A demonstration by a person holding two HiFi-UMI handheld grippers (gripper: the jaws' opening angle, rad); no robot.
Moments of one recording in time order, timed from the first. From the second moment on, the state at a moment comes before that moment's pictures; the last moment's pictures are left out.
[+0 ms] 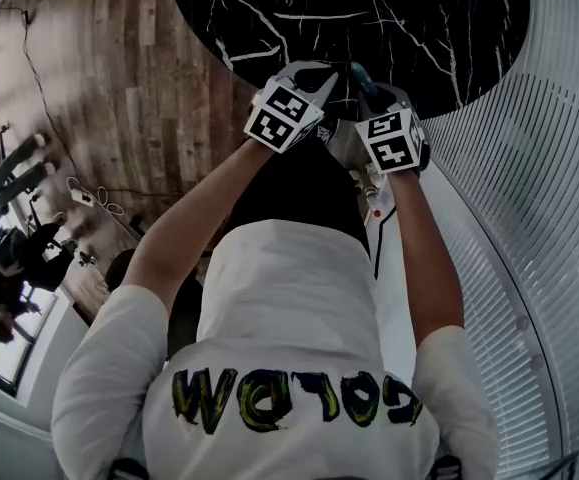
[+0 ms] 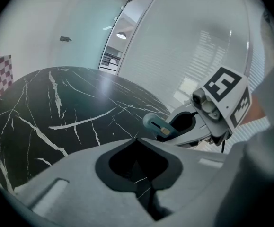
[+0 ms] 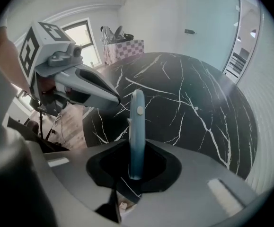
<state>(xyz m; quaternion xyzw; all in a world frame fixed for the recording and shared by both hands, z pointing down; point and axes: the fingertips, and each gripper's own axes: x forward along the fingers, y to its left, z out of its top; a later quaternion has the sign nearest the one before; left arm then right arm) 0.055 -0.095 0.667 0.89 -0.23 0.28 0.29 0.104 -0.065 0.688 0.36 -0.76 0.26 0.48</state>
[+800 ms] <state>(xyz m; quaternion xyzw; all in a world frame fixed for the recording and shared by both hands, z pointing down) 0.068 -0.087 0.688 0.89 -0.20 0.33 0.25 0.110 -0.060 0.702 0.32 -0.74 0.27 0.53</state>
